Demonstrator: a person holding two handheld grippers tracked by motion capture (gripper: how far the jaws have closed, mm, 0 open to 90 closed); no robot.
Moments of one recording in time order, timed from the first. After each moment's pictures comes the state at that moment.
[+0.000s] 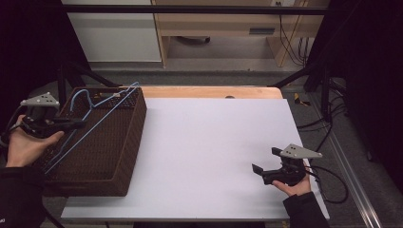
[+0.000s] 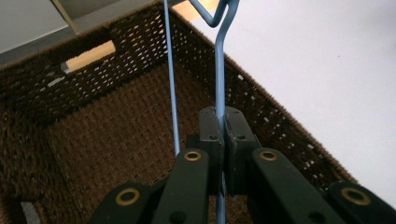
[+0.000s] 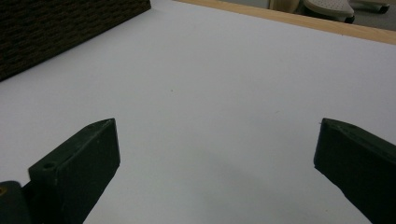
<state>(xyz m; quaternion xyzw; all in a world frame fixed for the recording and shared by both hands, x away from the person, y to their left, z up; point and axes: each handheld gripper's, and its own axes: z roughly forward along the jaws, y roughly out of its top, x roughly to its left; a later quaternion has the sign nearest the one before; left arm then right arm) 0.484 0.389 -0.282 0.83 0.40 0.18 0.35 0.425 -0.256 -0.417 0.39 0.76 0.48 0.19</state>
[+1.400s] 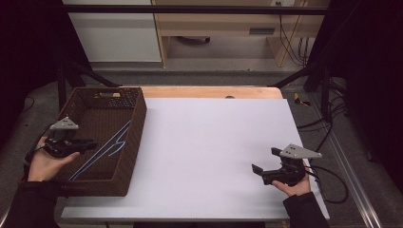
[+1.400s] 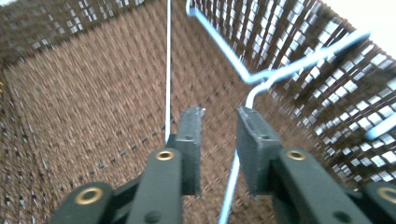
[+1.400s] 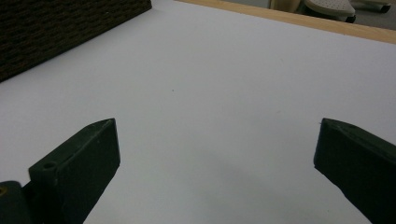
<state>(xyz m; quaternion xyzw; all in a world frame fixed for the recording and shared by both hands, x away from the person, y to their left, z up) 0.479 0.387 -0.358 0.82 0.43 0.18 0.32 0.425 -0.255 -0.417 0.39 0.76 0.48 0.19</state>
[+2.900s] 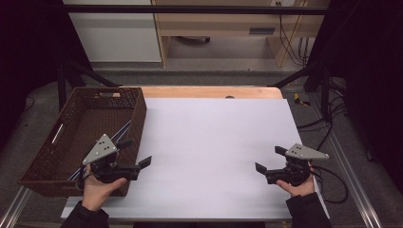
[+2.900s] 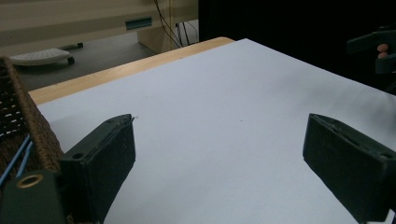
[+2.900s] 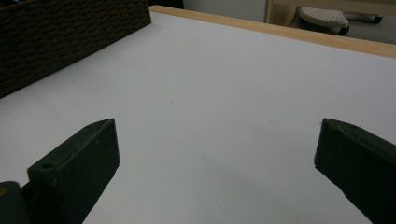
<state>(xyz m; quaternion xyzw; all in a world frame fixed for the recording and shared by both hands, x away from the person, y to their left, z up) 0.412 0.247 -0.363 0.75 0.34 0.20 0.53 0.421 -0.263 -0.410 0.40 0.75 0.50 0.20</state>
